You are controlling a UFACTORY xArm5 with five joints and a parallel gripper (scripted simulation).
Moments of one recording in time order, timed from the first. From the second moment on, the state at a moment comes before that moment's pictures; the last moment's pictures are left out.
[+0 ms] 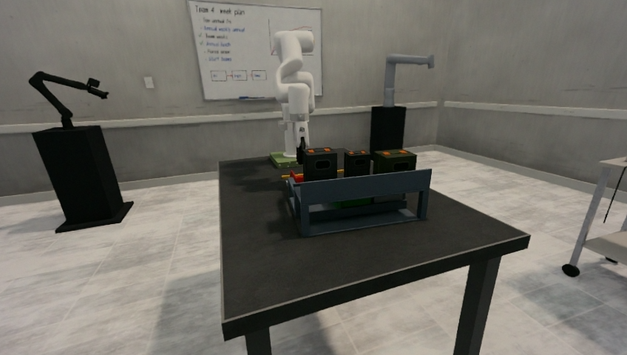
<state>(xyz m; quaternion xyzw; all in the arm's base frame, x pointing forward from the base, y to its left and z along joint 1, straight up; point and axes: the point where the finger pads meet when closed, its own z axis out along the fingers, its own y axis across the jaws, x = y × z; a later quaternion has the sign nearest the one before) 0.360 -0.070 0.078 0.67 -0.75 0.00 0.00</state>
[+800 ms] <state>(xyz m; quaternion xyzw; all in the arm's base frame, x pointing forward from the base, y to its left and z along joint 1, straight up) 0.385 -0.073 0.085 0.67 -0.75 0.00 0.00</state>
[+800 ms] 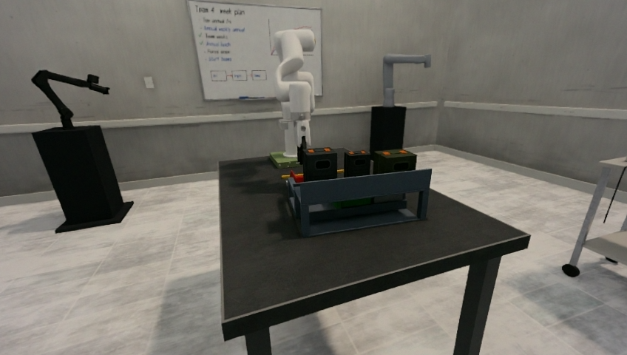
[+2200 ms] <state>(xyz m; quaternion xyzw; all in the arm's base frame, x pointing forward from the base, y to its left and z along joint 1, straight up) 0.466 -0.082 0.106 0.67 -0.75 0.00 0.00</state>
